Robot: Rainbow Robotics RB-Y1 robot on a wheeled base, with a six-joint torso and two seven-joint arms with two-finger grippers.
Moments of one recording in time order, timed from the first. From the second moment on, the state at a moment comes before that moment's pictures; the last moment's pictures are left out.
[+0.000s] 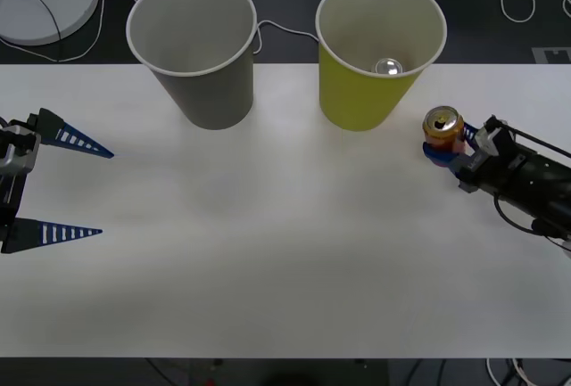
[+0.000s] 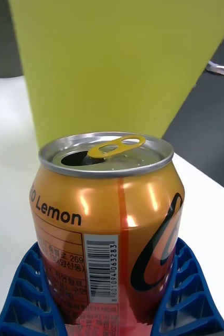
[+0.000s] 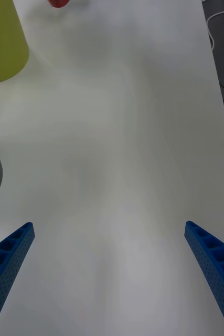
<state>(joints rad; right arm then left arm) -0.30 -0.83 0.39 -1.10 0.52 -0.59 0.77 -0.13 1.05 0.17 -1.81 -1.41 -1.46 0.13</state>
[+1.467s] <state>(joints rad) -0.26 -1.02 -0.30 -1.61 1.51 -1.56 -0.39 -0.13 1.05 0.17 -1.81 -1.41 -1.46 0.13</state>
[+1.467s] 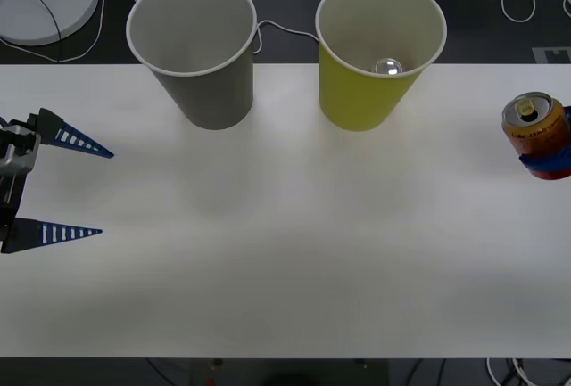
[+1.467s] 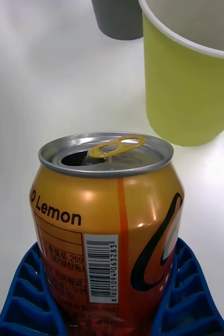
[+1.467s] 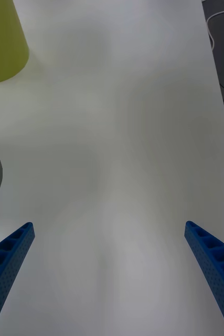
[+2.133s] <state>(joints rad) -0.70 -1.14 -0.05 -1.61 1.56 -1.57 -0.76 -0.13 1.05 0.17 -1.81 -1.41 -1.46 0.13</state>
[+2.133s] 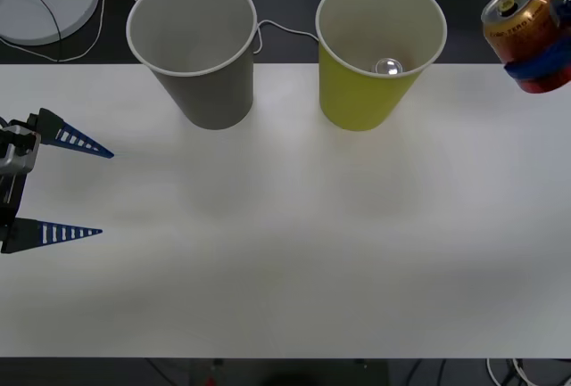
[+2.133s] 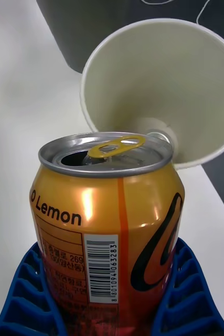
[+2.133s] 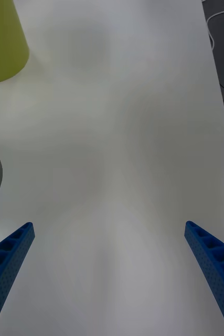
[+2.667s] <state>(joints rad) -1.11 -1.08 0.36 -1.45 1.62 -1.57 -0.94 -0.13 1.05 0.17 -1.81 -1.41 -1.46 0.13</state>
